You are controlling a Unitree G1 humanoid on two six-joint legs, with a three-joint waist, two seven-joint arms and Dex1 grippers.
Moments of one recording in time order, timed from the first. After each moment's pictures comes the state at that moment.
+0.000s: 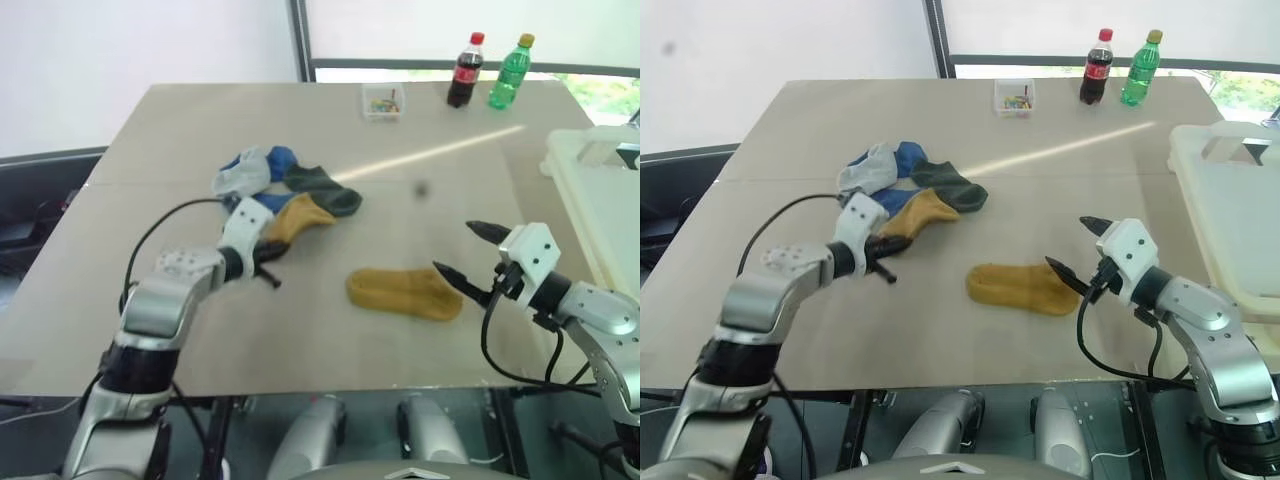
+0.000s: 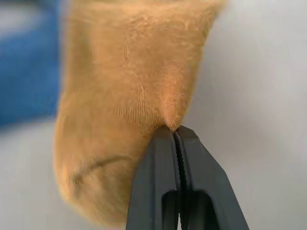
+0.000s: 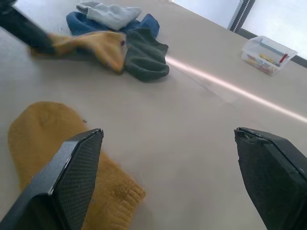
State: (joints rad) left arm -0.33 0.68 -0.06 -0.24 -0.26 0.88 -0.71; right arm -0.04 -0.62 -0.09 -0.51 0.32 0.37 0.67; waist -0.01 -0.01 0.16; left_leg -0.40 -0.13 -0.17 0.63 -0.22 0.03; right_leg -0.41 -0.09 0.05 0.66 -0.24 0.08
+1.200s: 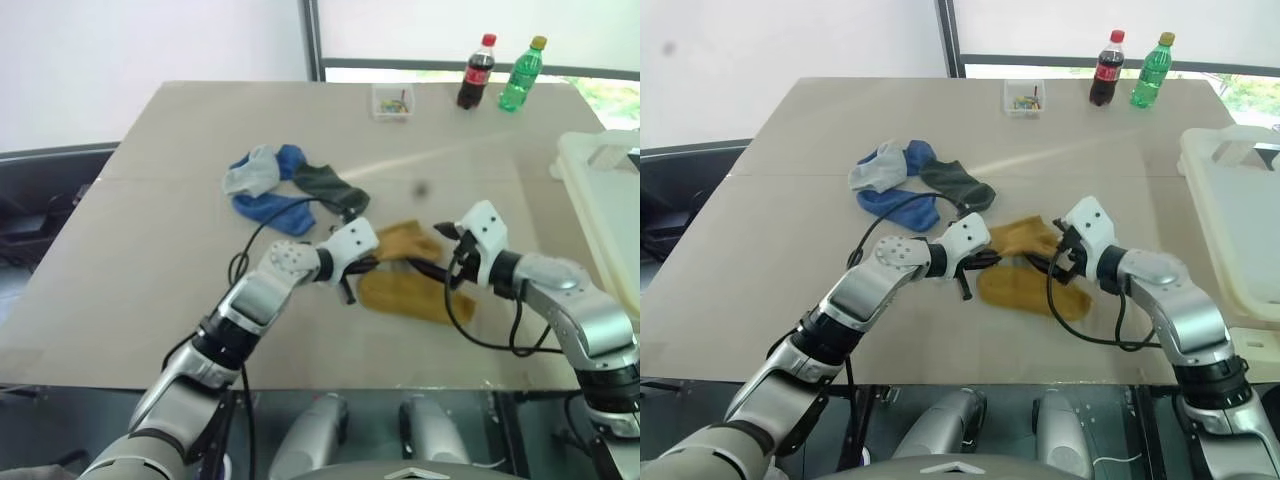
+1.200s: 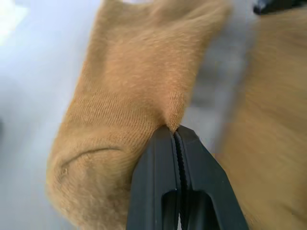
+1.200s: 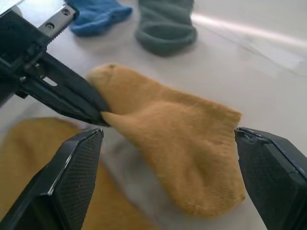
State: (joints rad) left arm -0.65 0.35 -0.46 0.09 -0.03 0.52 -0.72; right arm -0.39 -0.57 0.08 -0.23 0.36 0.70 0.65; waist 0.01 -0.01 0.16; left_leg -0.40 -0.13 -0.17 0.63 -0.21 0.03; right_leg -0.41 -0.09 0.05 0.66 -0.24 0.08
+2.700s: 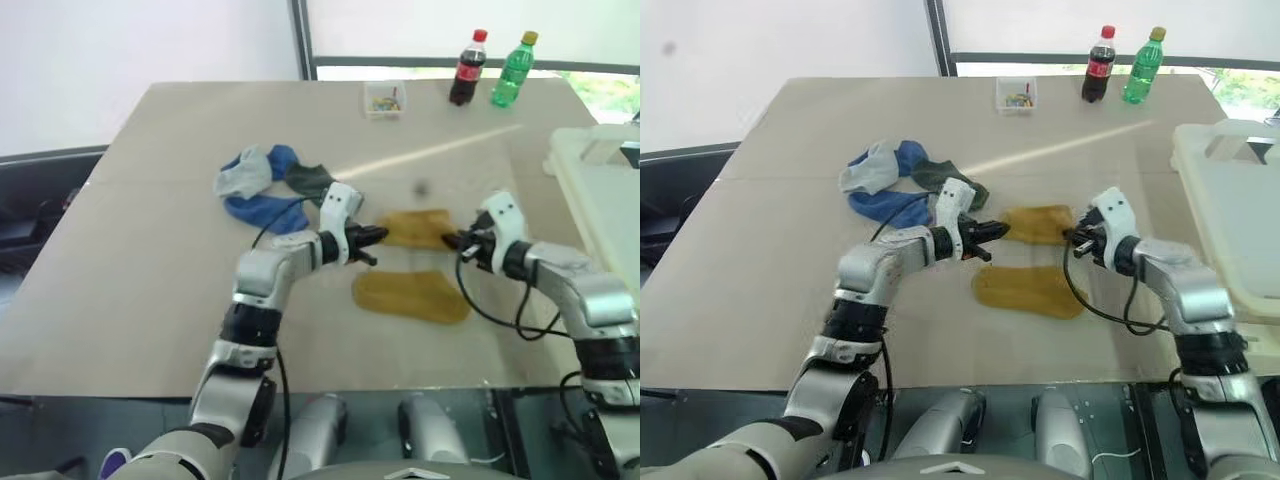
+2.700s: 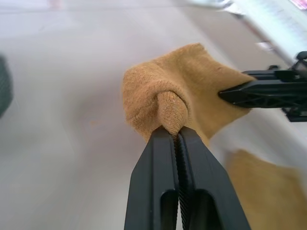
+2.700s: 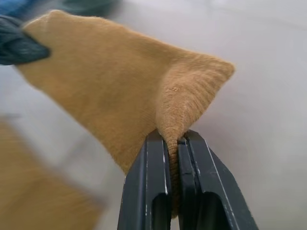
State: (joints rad) left arm -0.59 0.25 -0.02 -0.09 -0.47 1.01 -0.67; right arm -0.33 -0.59 -0.10 -0.36 0.47 0.92 0.65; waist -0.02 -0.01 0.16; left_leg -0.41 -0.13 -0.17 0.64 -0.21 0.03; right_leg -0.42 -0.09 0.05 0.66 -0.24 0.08
